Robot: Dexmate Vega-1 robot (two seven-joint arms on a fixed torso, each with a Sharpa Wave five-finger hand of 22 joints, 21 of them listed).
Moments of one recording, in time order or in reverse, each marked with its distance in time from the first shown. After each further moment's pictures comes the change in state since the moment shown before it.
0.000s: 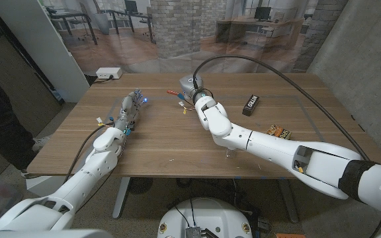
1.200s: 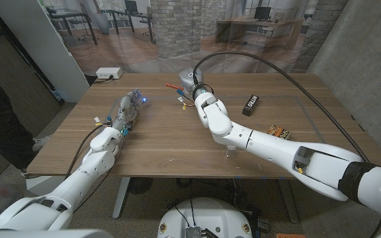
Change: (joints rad) left arm -0.015 0.011 -0.006 0.029 -0.012 -0.005 -0.060; left_hand -0.008 0.000 0.000 0.000 0.000 0.000 0.000 0.000 0.000 0.000 0.000 0.000 0.000 0.000 0.000 0.000 0.000 0.000 0.000 -0.004 0.000; right arm -0.016 0.004 0.039 -0.036 -0.070 -0.009 0.004; right_hand 0.016 0.013 -0.043 0.012 0.010 0.003 -0.004 -0.018 0.002 0.000 0.000 0.000 0.001 0.005 -0.005 -0.024 0.033 -0.003 -0.004 0.016 -0.005
